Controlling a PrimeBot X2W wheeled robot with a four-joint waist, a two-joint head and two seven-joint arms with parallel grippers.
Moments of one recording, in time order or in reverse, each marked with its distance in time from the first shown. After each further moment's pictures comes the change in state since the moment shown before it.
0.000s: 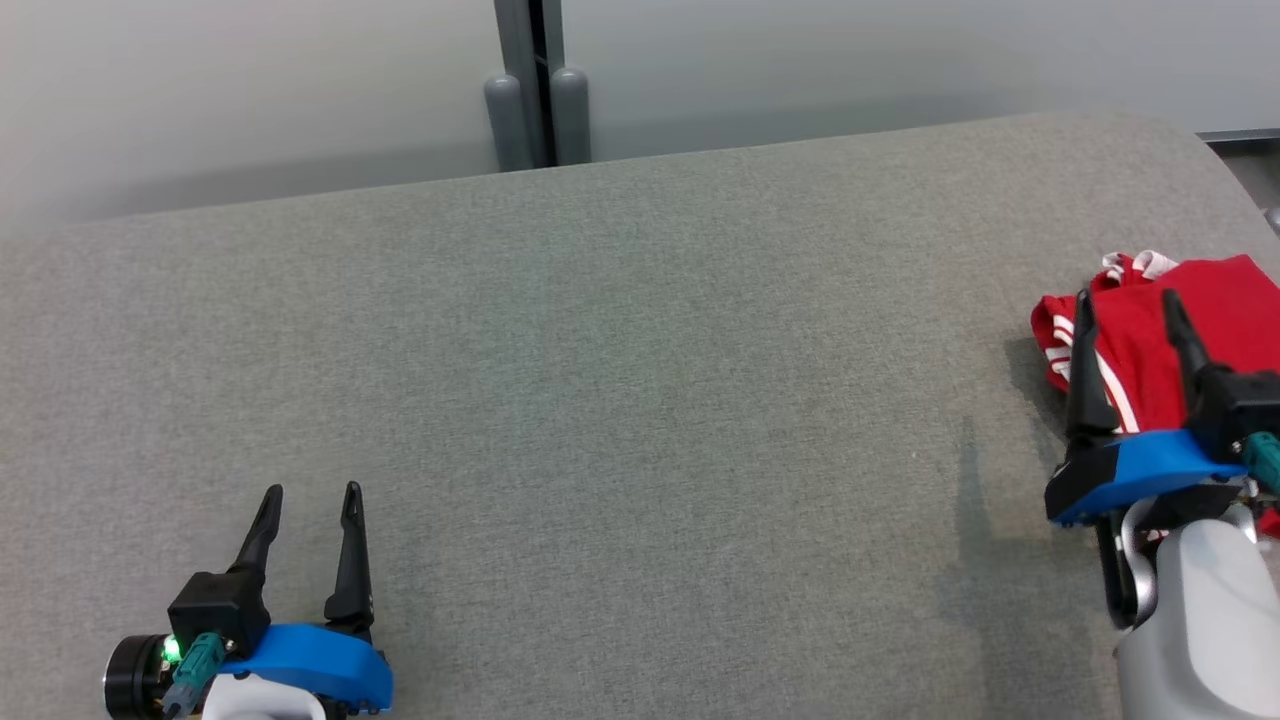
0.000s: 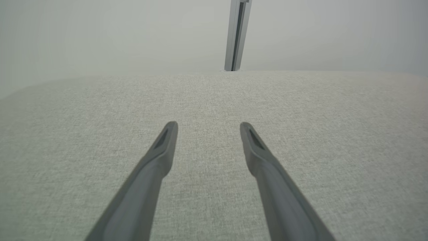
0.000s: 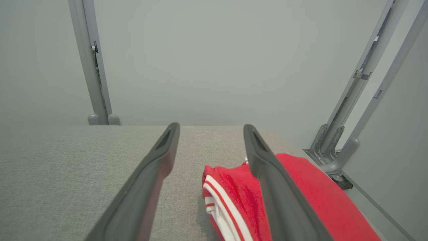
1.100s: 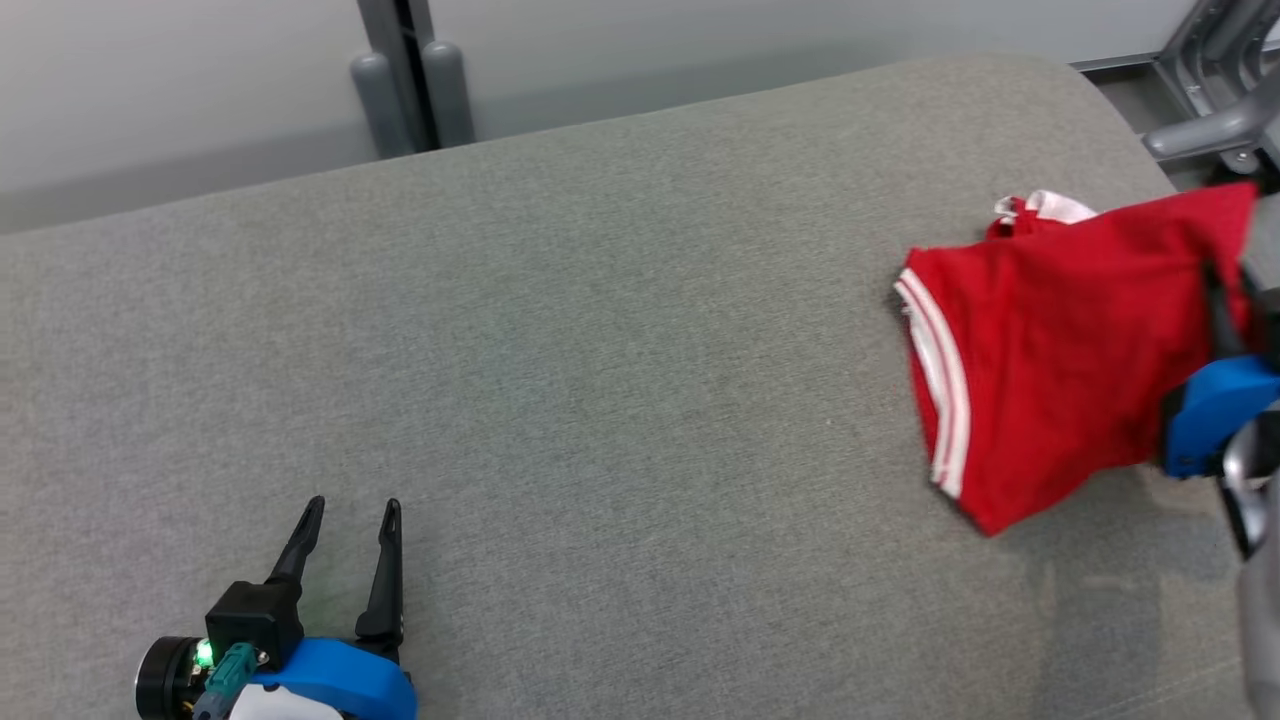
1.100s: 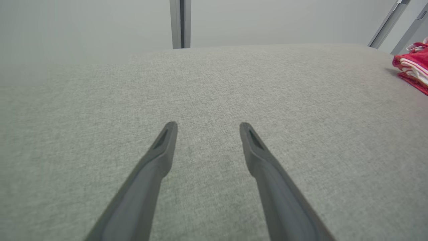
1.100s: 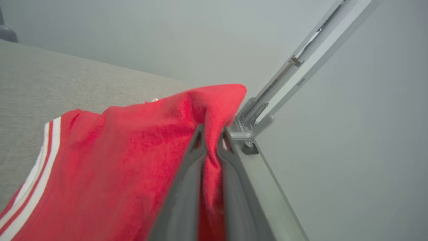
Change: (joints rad) left arm 0.019 0.031 -0.099 -0.003 -0.034 0.000 0.000; right arm -0.112 -0.164 -0.004 0.120 -0.194 0.000 0.148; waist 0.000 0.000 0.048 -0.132
